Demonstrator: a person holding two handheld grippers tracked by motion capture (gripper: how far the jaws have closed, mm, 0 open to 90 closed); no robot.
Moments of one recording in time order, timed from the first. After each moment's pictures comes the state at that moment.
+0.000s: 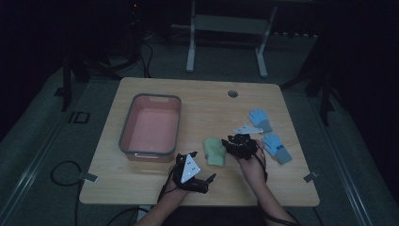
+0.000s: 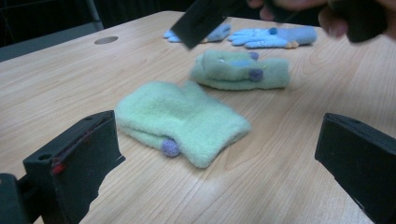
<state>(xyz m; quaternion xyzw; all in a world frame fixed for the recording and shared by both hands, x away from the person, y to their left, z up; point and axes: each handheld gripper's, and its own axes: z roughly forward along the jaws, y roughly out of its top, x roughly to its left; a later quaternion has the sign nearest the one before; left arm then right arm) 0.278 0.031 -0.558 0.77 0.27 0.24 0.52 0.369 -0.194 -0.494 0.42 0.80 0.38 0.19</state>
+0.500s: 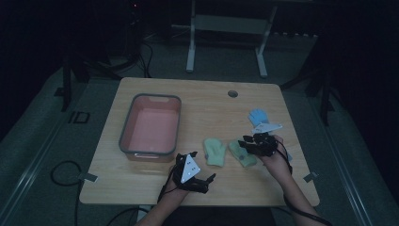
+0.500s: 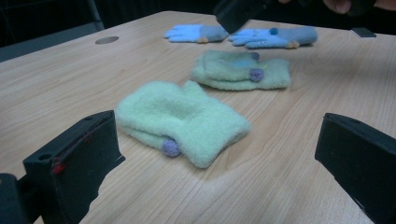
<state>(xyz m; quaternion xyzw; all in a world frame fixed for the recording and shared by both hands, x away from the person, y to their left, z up) 0.278 0.031 -0.558 0.77 0.27 0.24 0.52 0.386 -0.259 -0.501 0.34 0.85 0.36 0.16</state>
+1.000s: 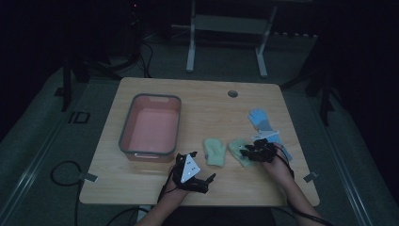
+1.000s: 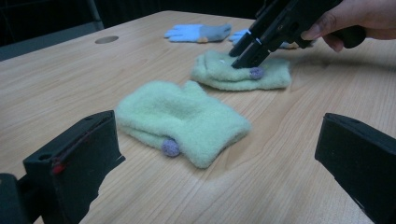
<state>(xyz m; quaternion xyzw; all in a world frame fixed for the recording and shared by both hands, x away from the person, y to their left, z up) 0.278 0.031 -0.558 0.77 0.27 0.24 0.52 0.391 -0.272 -0.541 0.36 0.87 0.32 0.12</state>
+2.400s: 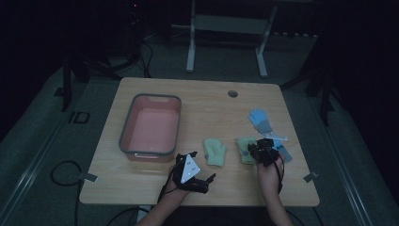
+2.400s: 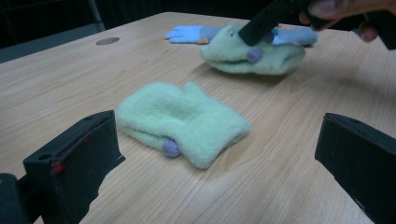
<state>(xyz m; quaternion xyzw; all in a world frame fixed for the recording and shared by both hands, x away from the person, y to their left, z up) 0.277 0.031 -0.558 0.77 0.27 0.25 0.52 0.358 -0.255 -0.518 0.58 0.72 0.33 0.20</state>
